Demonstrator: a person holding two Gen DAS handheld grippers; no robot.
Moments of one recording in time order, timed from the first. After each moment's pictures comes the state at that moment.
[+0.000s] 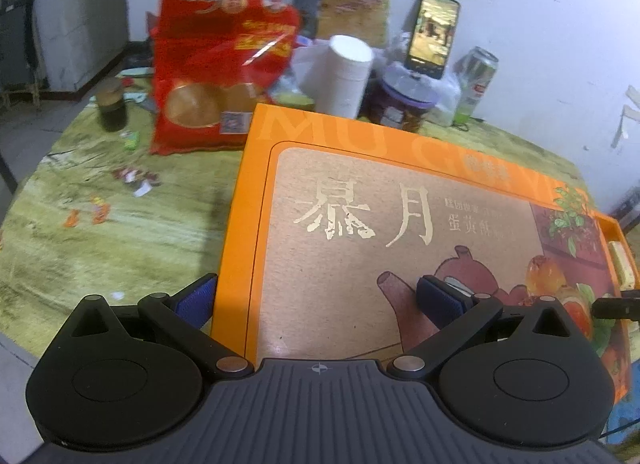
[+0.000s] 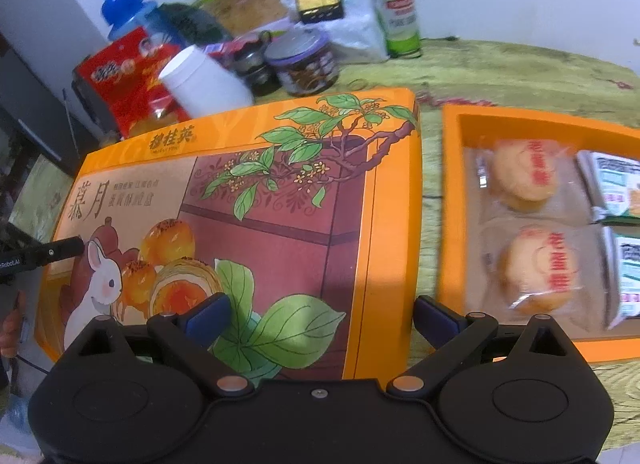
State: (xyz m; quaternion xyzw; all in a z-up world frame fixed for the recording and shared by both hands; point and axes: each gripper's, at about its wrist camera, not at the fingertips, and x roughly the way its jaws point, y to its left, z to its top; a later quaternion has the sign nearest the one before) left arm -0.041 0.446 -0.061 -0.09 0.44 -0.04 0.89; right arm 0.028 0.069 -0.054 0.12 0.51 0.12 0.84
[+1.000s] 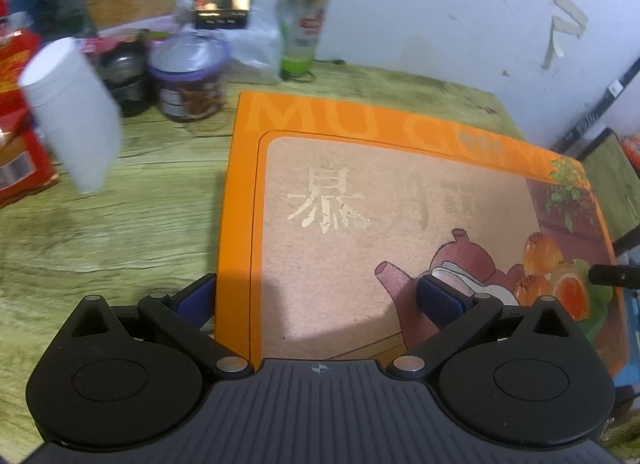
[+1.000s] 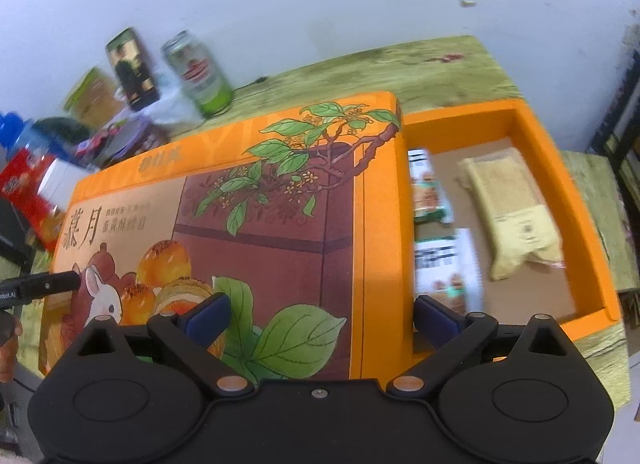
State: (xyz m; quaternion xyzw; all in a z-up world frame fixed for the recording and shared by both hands) left arm 0.056 0.214 -0.070 -0.03 0.50 -0.15 0.86; right arm 0.005 -0.153 -0.058 0.19 0.49 0.00 0.85
